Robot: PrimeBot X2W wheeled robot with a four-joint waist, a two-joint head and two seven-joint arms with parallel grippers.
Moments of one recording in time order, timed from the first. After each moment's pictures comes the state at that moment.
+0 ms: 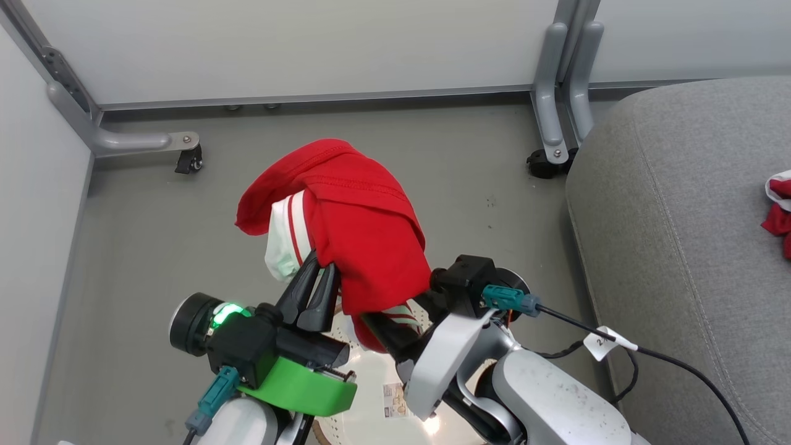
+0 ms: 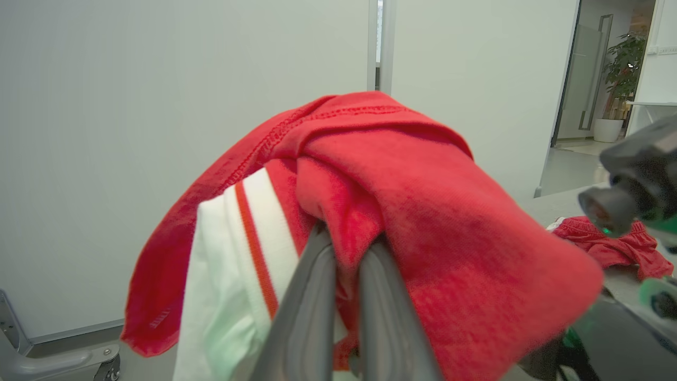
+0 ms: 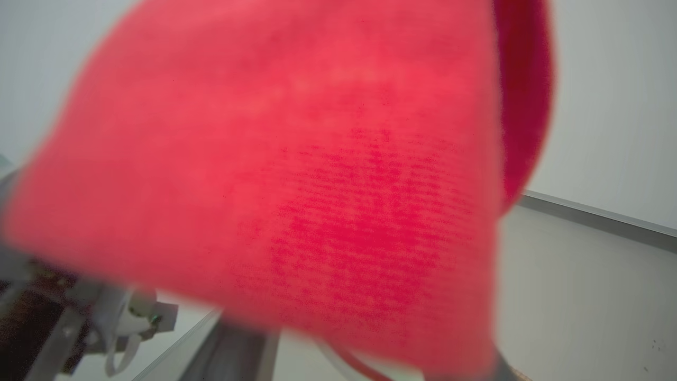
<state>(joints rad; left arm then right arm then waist) -0.18 0.17 -0.48 -0.05 -0.28 -0.01 -0.26 -0.41 -0.06 0.72 0.20 0.47 0.13 0.00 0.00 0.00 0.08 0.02</state>
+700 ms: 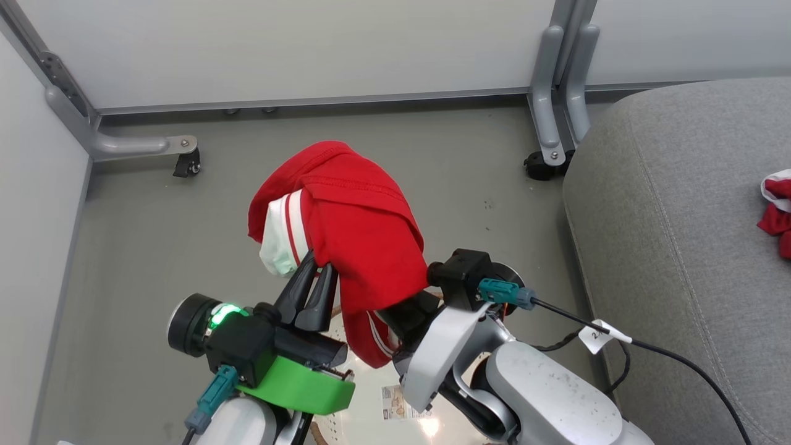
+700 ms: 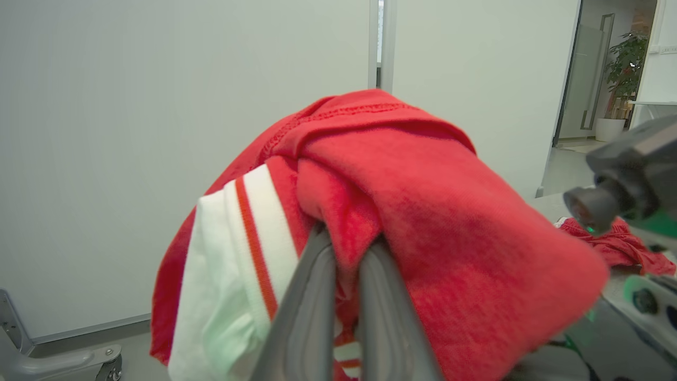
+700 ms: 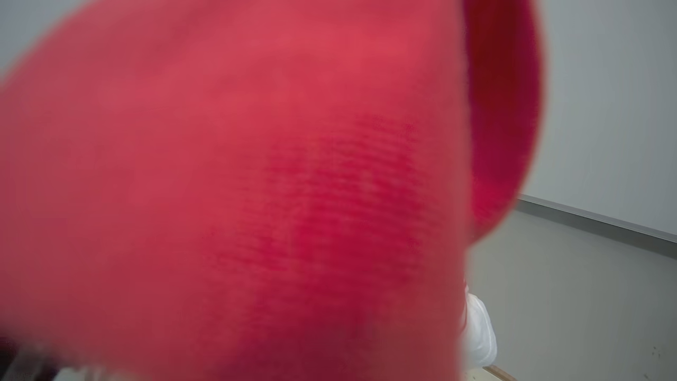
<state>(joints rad) -0.18 0.17 -0.47 -0.04 -0.28 -0.01 -0.26 -0.46 -0.05 0.76 0.29 0.51 0.13 -0.06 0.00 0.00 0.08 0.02</state>
